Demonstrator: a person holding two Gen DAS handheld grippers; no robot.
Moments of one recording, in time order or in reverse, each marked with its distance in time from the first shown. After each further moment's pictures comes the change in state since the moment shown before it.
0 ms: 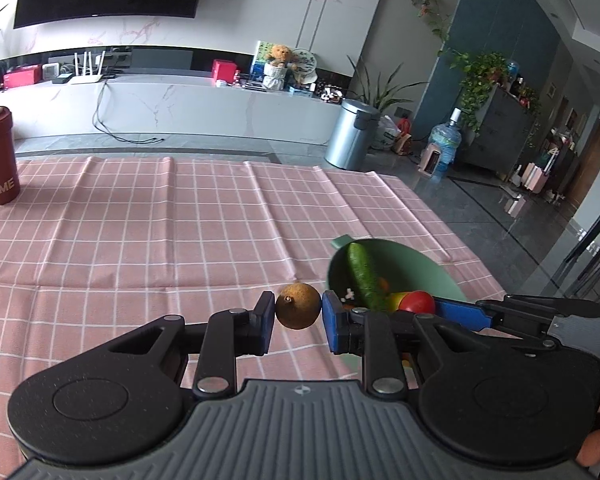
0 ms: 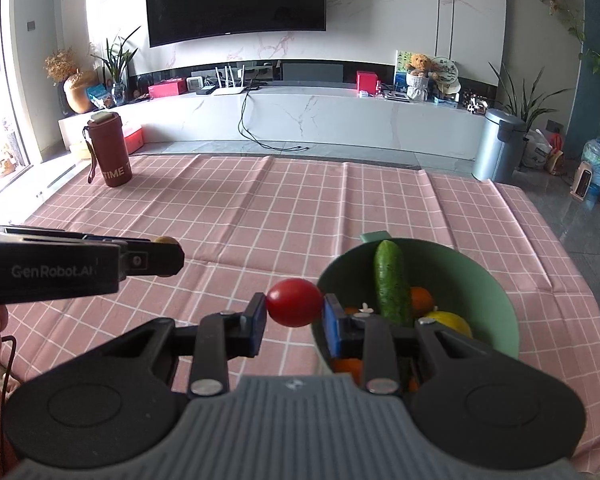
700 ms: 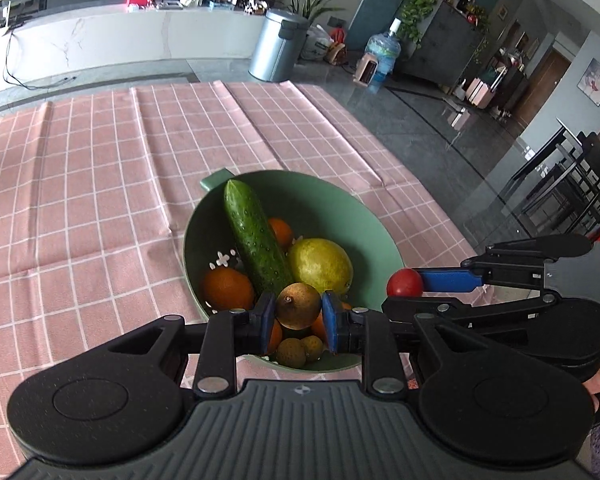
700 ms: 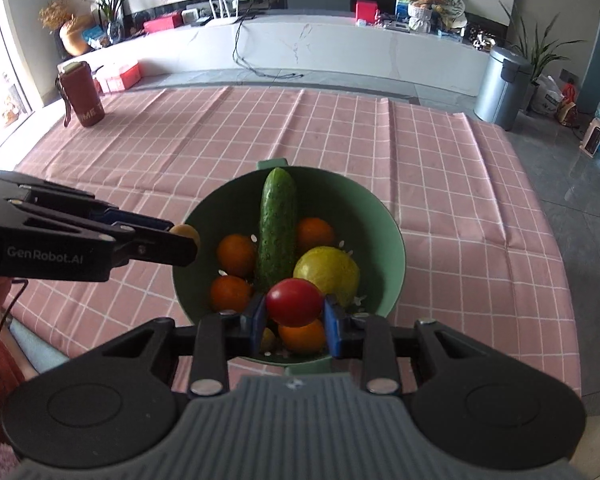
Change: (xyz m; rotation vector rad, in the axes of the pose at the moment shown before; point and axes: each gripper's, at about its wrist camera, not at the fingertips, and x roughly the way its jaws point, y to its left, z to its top) left arm 0.112 -0.063 0.002 0.079 0.298 -0.180; right arm 0.011 -0.118 0.004 -0.051 0.266 0.046
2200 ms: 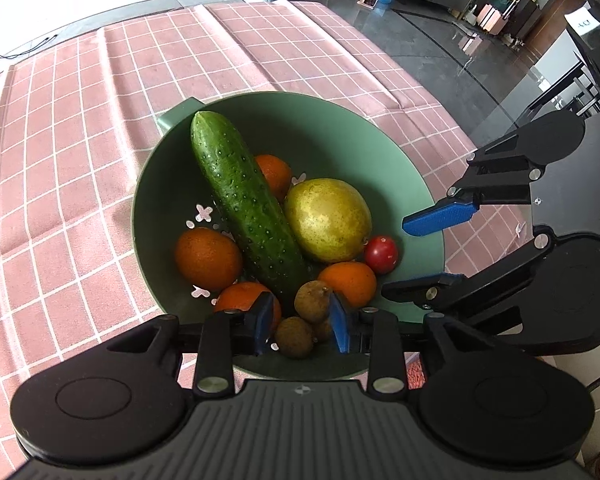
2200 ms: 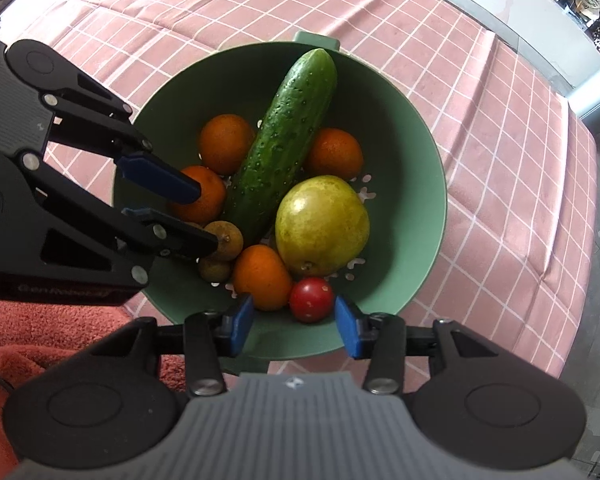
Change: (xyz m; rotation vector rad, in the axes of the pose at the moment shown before) left arm 0.050 -0.017 0.006 0.059 0.216 0.048; right arm 0.078 -0.011 0.035 -0.372 0.401 0.069
